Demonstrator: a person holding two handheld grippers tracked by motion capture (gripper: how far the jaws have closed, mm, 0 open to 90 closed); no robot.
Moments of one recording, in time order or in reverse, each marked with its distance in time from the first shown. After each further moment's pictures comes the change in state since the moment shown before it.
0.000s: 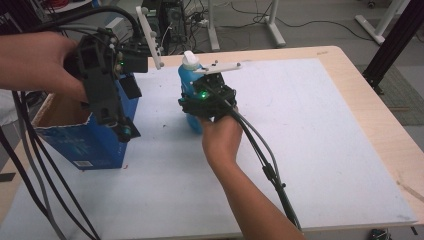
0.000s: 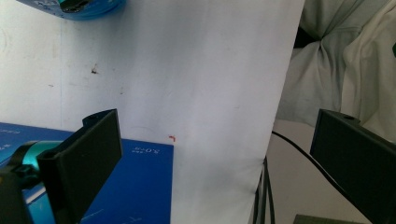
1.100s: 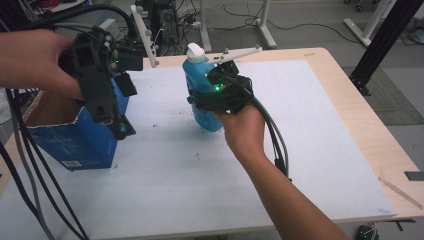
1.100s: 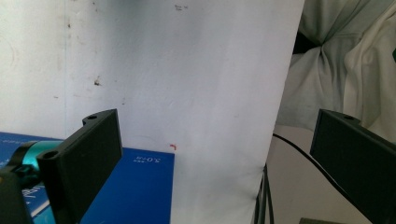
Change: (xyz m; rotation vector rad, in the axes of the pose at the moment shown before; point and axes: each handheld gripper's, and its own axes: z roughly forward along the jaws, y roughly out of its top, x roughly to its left) left arm -0.006 0.014 0.000 -0.007 0.016 0.017; right arm -0.037 0.015 -0.052 0.037 0.099 -0.114
